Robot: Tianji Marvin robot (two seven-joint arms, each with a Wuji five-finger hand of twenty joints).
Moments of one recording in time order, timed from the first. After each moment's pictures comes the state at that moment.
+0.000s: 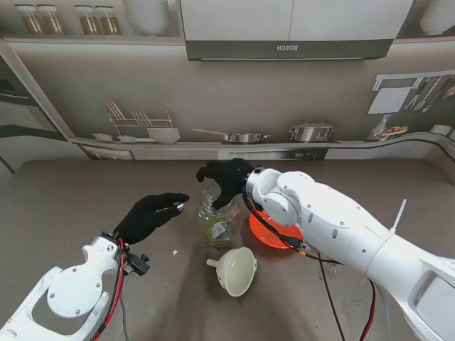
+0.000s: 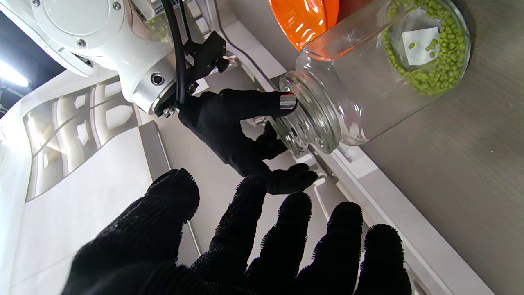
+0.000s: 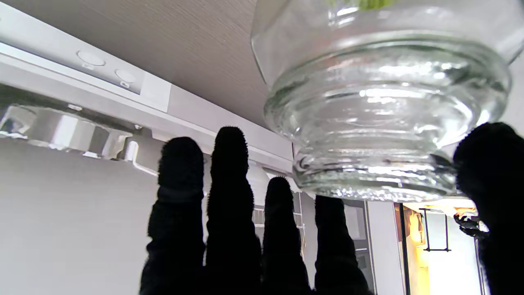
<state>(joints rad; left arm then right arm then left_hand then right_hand) 1.73 -1.12 -1.38 -1.85 0.16 -0.10 -0.08 -0.69 -1.18 0.42 -1.14 -0.76 -0.12 0.05 0.76 -0.21 0.45 -0.05 0.71 0.26 0.14 0.31 0.65 0.34 0.08 0.27 0.42 0.40 0.13 0.36 0.12 0.32 0.21 0.53 0.11 -0.69 1.02 -0.19 0.12 -0.09 0.74 0.50 0.28 0.00 0.71 0.46 0.76 0.10 0.46 0.47 0.54 0.14 1.12 0.74</state>
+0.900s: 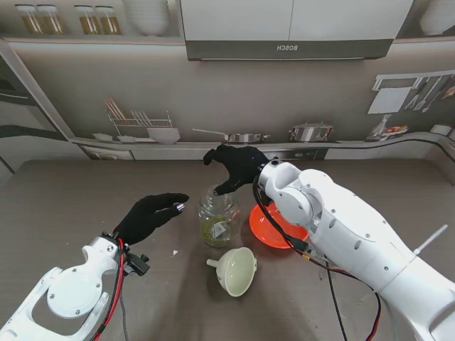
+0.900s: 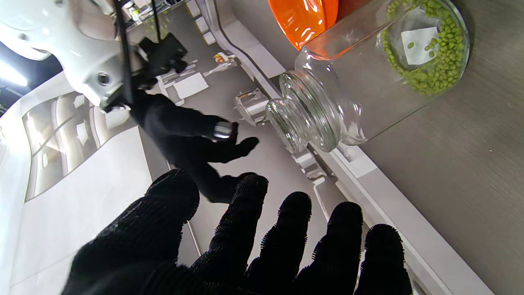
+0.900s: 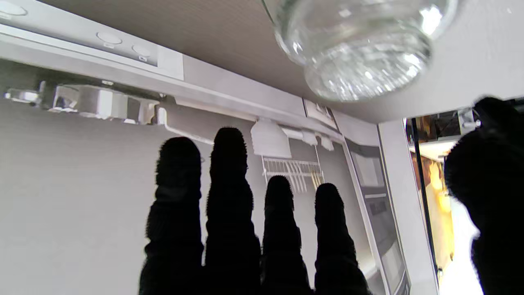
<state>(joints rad) 1.73 -1.12 -1.38 -1.85 0.16 -0.10 -0.08 -0.87 -1.13 0.71 -1.37 -0.79 -0.09 0.13 0.76 -0.21 0.45 -0.05 0.71 0.26 0.14 0.31 0.65 0.34 0.08 0.27 0.42 0.40 0.13 0.36 0.12 0.32 0.21 0.53 0.12 -0.63 0.99 -0.16 0.13 -0.09 0.73 0.50 0.30 0.00 0.69 0.45 0.76 0.10 0.44 0.44 0.53 0.16 1.08 0.74</state>
